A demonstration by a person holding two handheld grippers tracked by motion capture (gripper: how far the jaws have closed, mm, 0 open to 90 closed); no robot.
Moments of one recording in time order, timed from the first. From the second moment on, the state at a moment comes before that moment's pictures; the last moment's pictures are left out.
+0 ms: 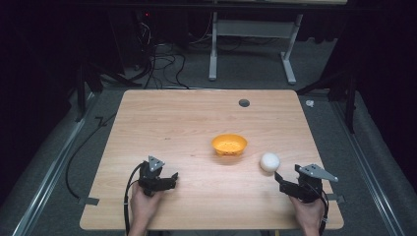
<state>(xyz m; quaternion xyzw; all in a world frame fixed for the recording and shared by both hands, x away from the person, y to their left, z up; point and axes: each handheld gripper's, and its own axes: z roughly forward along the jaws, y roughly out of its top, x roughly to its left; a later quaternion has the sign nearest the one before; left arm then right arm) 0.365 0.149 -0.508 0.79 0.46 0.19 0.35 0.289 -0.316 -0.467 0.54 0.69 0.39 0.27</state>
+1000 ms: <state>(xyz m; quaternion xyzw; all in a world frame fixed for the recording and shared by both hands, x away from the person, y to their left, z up) 0.365 0.149 -0.507 0.79 0.46 0.19 0.35 0.350 -0.285 -0.470 0.53 0.73 0.34 0.25</state>
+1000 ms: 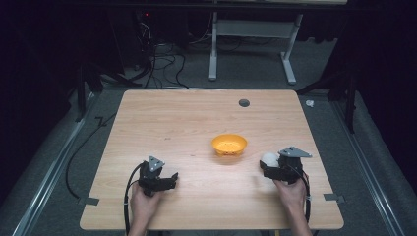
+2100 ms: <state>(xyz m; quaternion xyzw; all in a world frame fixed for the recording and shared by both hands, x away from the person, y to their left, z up) 0.365 0.149 -0.507 0.79 0.46 0.19 0.35 0.374 -0.283 -0.491 0.56 0.75 0.29 0.22</state>
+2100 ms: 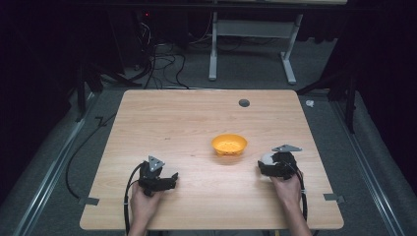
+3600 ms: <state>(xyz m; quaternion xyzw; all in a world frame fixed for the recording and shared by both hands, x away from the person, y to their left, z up) 0.365 0.148 -0.507 0.79 0.46 0.19 0.35 0.361 -0.259 -0.440 0.50 0.77 0.36 0.20</state>
